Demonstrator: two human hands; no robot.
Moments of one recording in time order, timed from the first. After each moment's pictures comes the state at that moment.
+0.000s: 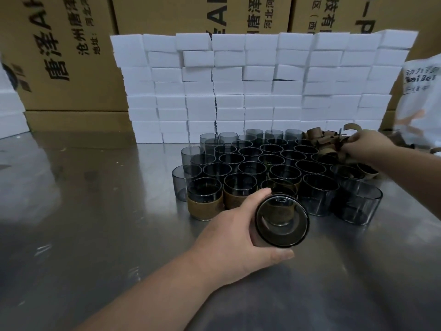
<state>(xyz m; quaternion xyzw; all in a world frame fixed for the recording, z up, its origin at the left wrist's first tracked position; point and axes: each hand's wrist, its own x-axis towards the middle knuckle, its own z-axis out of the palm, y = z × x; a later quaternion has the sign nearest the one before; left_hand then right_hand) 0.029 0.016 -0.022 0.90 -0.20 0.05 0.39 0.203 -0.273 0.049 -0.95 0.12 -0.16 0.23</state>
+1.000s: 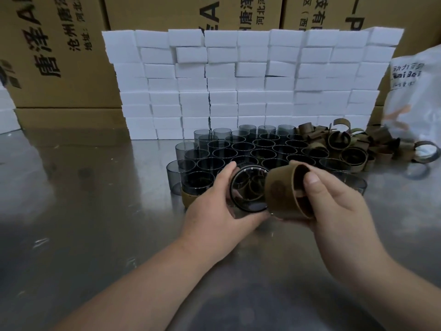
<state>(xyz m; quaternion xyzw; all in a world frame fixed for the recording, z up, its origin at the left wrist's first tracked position) 0.028 0.017 -0.020 0.87 -0.11 0.18 0.44 0.003 -0.139 0.004 -0.69 -0.15 -0.22 0.67</state>
